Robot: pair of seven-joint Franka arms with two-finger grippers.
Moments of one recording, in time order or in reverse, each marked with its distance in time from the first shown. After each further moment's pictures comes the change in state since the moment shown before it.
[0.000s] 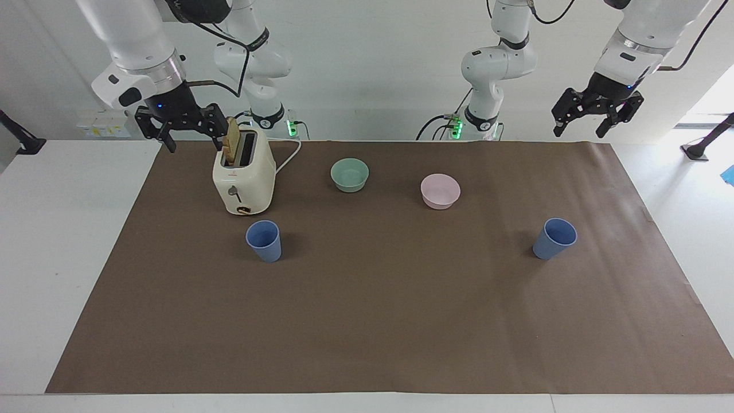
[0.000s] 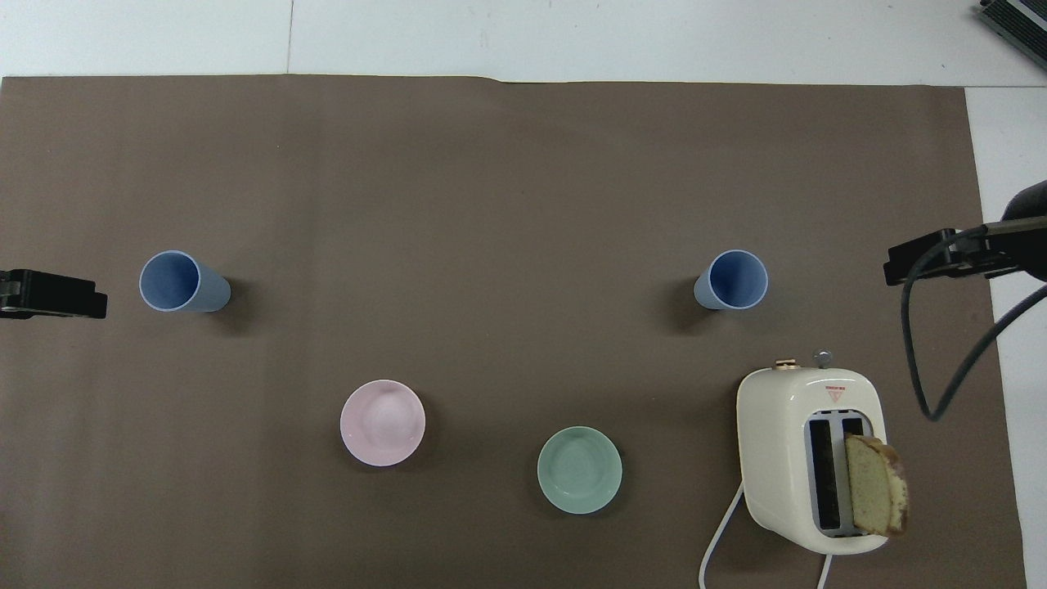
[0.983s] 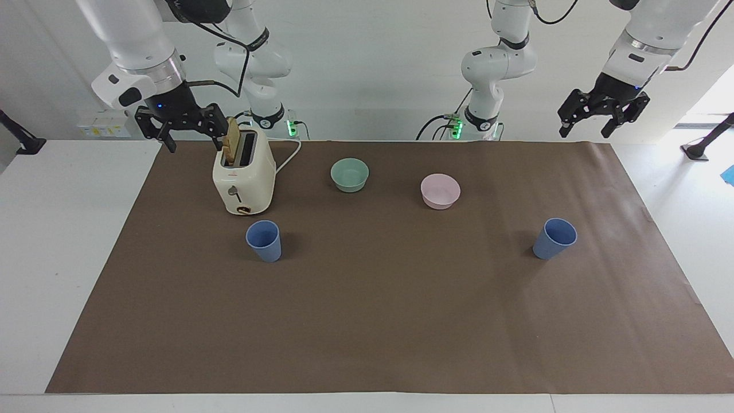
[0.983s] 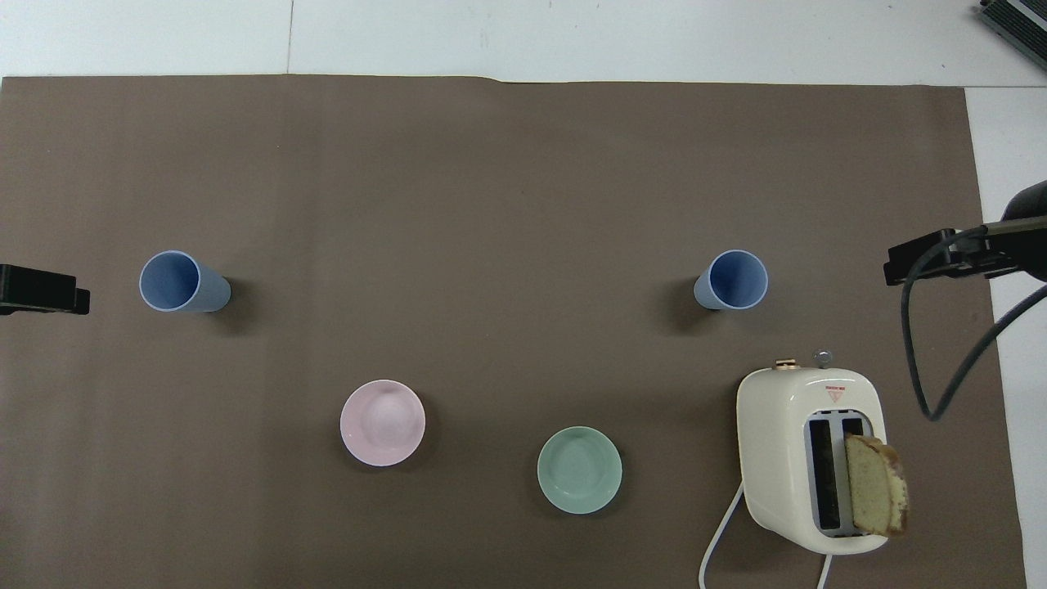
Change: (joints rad) left arm 0.028 0.006 0.010 -0.008 0.000 0.022 0.000; right arm 0.000 0.000 0.000 0.000 0.000 0.000 0.000
